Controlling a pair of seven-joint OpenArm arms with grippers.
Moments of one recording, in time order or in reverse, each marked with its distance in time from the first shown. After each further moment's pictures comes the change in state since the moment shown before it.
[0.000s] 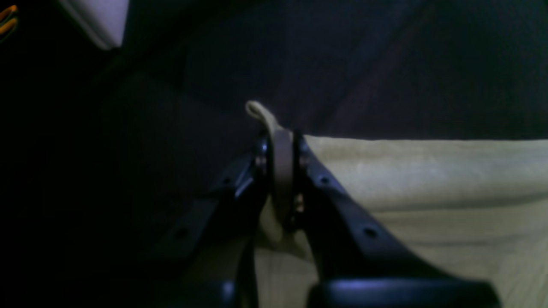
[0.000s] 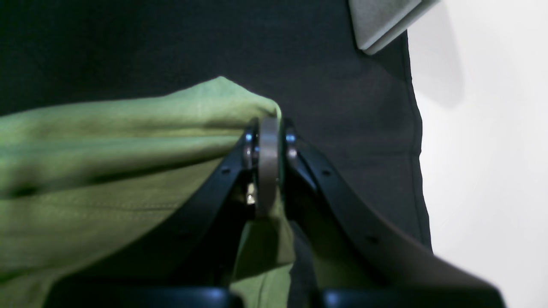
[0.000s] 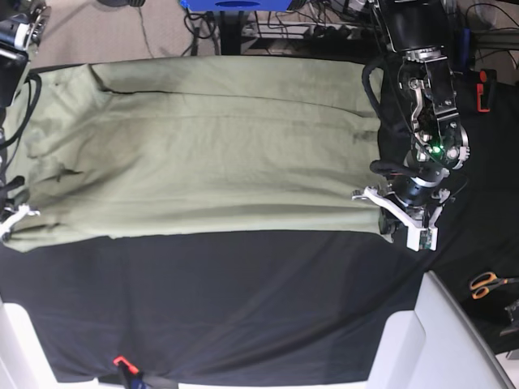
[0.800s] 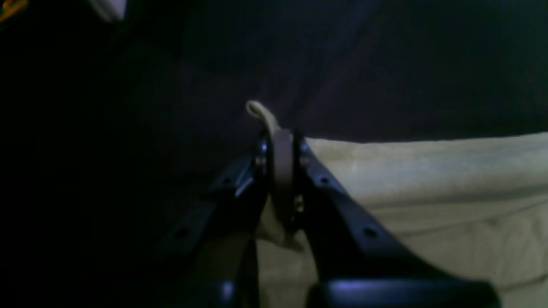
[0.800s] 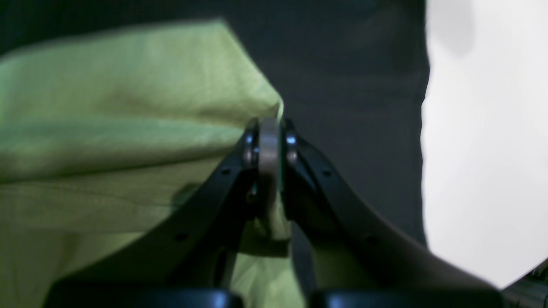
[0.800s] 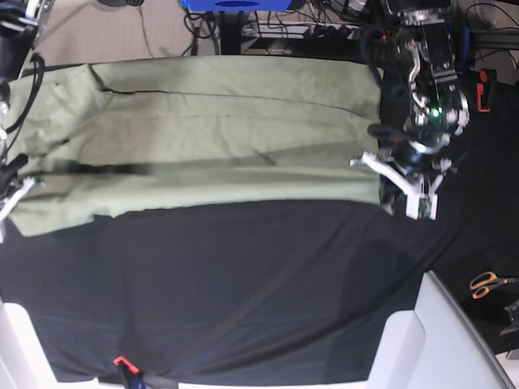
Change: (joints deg) left arm 10.4 0.6 0.0 8.2 0.1 0.2 0.4; right arm -8.1 -2.4 0.3 13.7 0.3 1.9 -17.2
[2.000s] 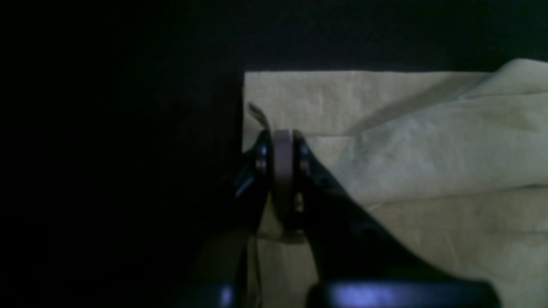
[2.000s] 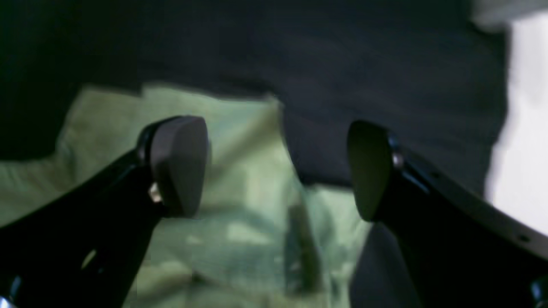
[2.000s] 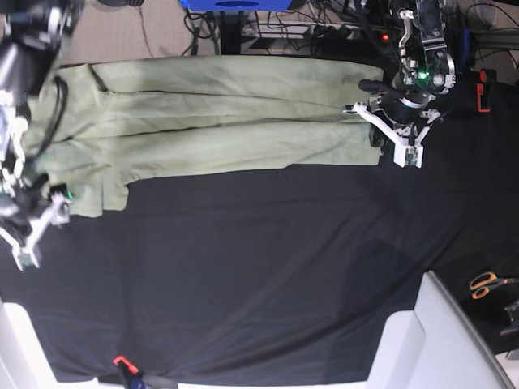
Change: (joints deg) left arm 6.9 0.4 0.0 -5.4 0.0 0.2 -0.5; right arm 8.2 -5.9 -0.4 0.1 -0.1 11.4 -8.7
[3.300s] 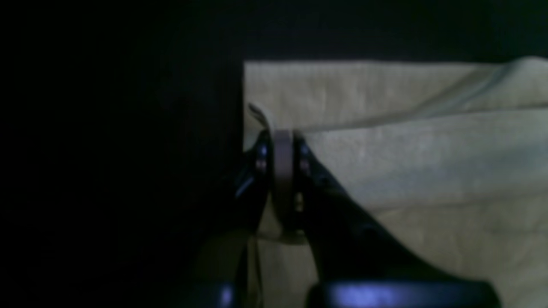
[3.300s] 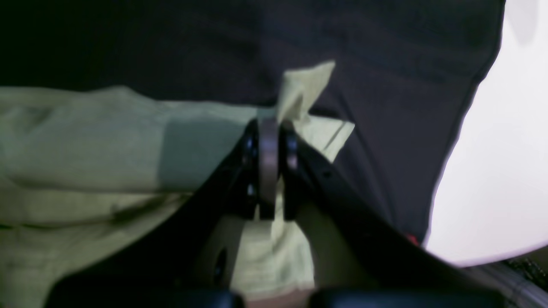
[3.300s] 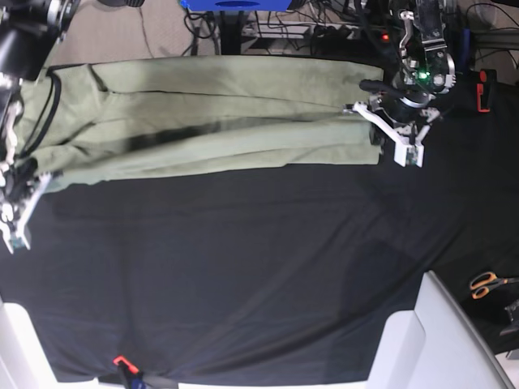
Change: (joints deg) left arm 0.0 -0.1 -0.5 0.2 -0.3 0.0 0.0; right arm -7.1 -0.5 0.3 16.2 0.5 0.1 -18.8
